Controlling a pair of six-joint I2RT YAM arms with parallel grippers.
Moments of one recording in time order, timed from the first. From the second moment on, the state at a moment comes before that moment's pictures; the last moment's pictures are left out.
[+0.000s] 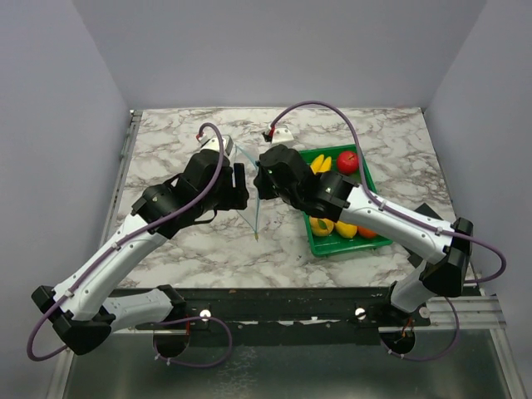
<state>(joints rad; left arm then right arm) -0.76 1.09 1.32 -0.90 -0.24 -0.54 1.06 1.57 1.57 -0.54 0.43 0.54</state>
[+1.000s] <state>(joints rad) -0.76 1.10 1.17 -0.80 -0.39 -0.53 1.07 1.58 1.57 -0.56 0.45 0.54</state>
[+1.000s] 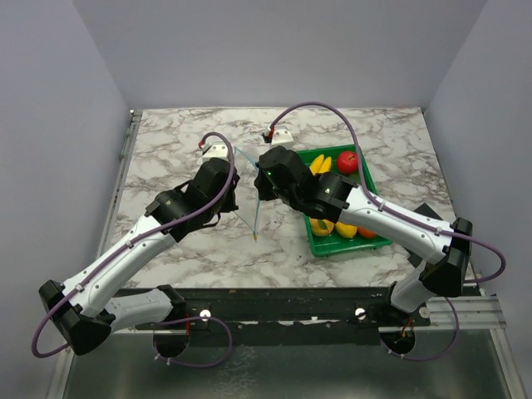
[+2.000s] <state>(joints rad) -0.76 1.07 1.30 -0.85 -0.64 -0.44 1.01 1.58 1.40 -0.57 0.45 0.57</state>
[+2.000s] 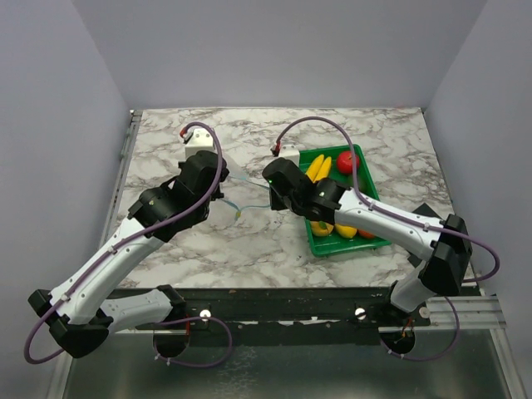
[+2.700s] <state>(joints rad) -0.76 1.12 1.32 -0.92 -0.67 -0.41 0.95 1.64 1.36 -0.49 0.33 0.60</state>
